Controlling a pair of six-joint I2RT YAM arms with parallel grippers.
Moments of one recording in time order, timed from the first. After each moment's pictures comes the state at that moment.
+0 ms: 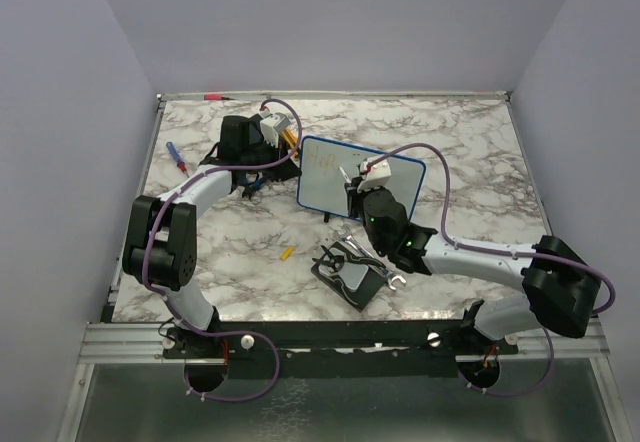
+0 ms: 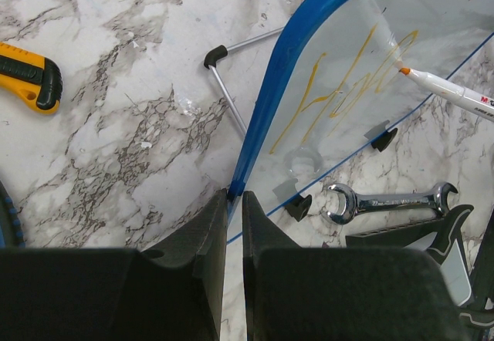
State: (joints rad) left arm -0.21 1.69 1.09 -0.01 0.77 -0.02; right arm 0.96 1.39 0.73 0.47 0.68 0.18
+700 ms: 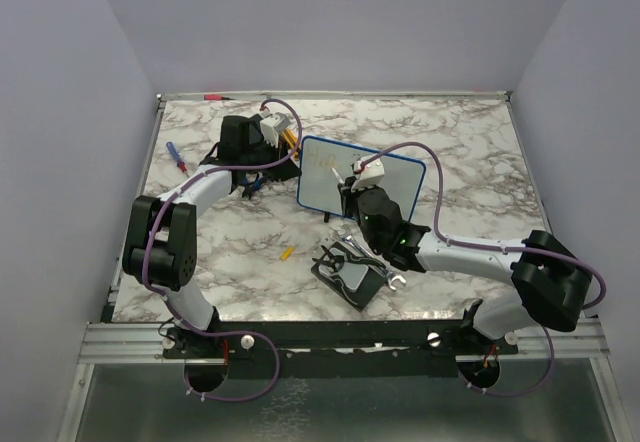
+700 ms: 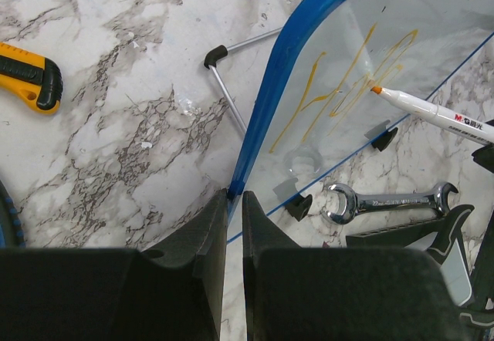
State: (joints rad) left arm -0.21 1.69 1.09 -0.01 0.77 -0.02; right arm 0.96 1.45 0.76 0.50 0.63 0.18
